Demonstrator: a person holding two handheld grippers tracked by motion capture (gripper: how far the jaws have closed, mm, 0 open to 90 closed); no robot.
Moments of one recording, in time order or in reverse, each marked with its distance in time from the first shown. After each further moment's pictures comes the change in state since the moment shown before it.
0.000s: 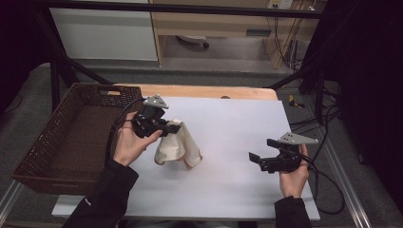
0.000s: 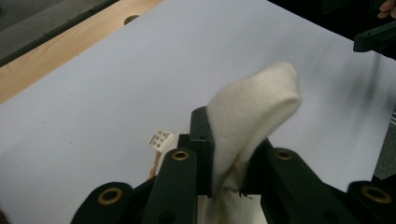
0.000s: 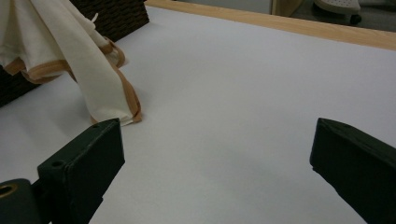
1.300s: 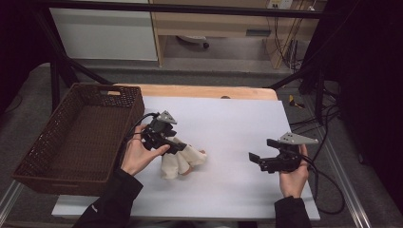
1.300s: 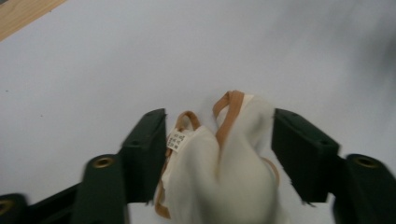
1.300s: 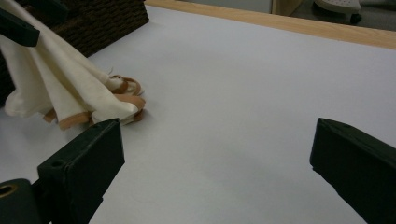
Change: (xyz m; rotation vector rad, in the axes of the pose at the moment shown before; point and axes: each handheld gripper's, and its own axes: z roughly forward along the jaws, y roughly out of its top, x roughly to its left) left arm -0.004 -0.029 0.043 0.098 0.029 0.006; right arm 0.000 0.000 0.000 0.002 0.000 -0.001
